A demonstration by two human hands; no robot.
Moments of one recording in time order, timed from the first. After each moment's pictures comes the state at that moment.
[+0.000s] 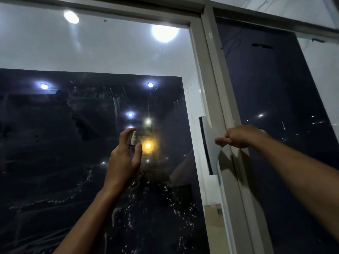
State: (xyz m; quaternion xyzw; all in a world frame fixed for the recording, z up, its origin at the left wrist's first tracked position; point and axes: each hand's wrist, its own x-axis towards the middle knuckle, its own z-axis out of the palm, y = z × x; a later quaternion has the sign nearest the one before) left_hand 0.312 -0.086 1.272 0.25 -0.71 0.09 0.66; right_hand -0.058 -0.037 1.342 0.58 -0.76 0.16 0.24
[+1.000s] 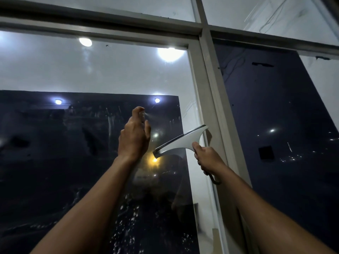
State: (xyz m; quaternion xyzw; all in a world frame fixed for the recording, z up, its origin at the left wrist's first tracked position) left_hand 0.244 -0.079 1.387 0.28 -0.66 0.22 0.67; right_hand 0.009 -0.090 1.329 0.61 -0.46 0.64 -0.08
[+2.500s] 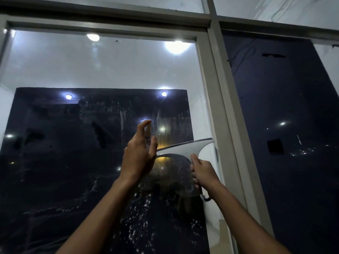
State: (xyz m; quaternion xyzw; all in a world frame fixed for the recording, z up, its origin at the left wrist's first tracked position) left_hand 0.269 -0.050 1.317 0.25 -0.69 0.16 0.66; right_hand 0.063 -0.089 1.266 0.59 -0.42 0.66 -0.19
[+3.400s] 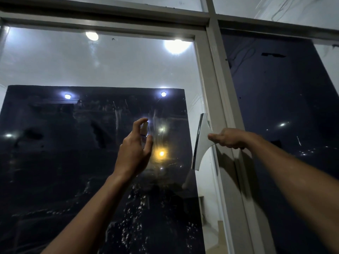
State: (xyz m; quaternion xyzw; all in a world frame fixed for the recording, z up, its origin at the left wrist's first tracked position) left_hand 0.267 -0.063 1.328 0.26 -0.70 0.17 0.65; right_hand -0.057 -0.062 1.387 0.66 -0.67 0.33 0.07
